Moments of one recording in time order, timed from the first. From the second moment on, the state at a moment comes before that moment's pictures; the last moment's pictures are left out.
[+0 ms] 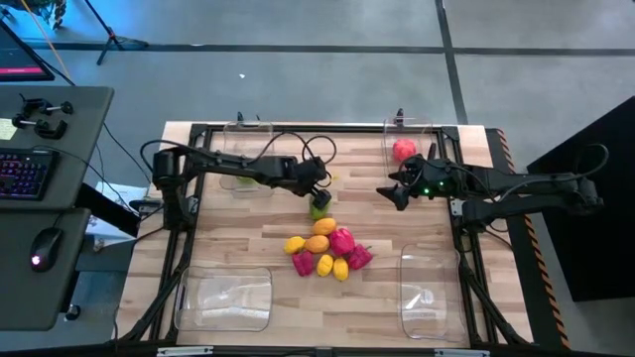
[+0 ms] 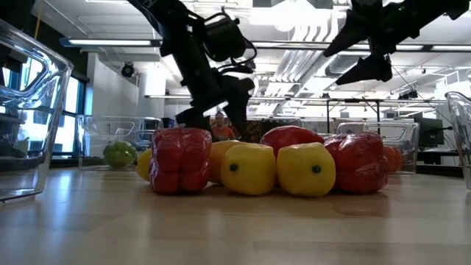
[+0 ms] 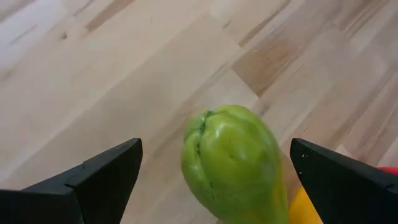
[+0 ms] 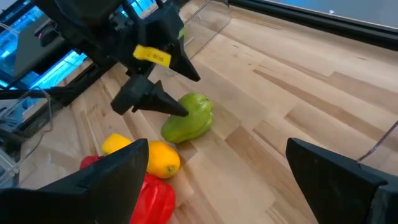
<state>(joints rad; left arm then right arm) 0.18 1.87 1.25 -0.45 -0.12 -0.61 -0.10 0.82 0.65 -0.38 0.20 0.62</state>
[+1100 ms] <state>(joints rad) 0.22 1.62 1.25 -0.47 -0.17 -0.46 -0.10 0.82 0.65 -0.38 0.24 0.59</state>
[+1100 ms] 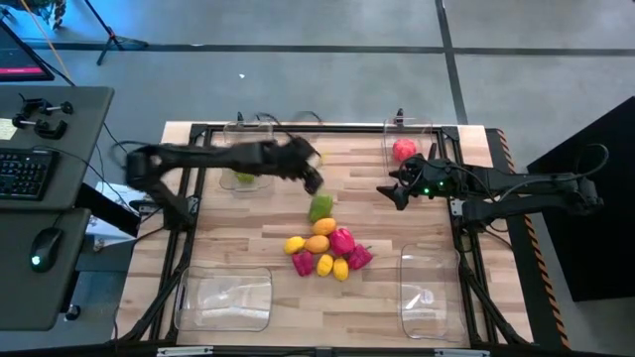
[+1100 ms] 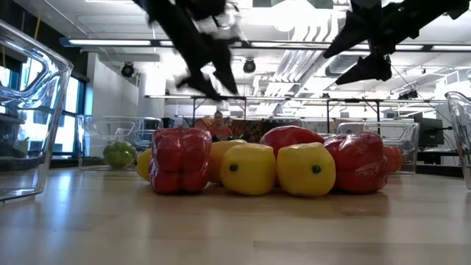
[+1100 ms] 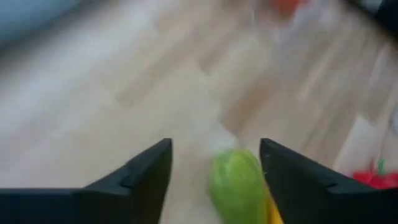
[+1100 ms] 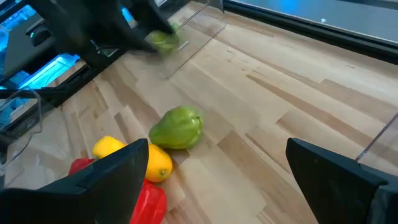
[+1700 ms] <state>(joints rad) 0.16 1.67 1.27 -0.54 -0.20 -0.41 -0.10 0.82 0.65 -0.38 0.25 0.63</state>
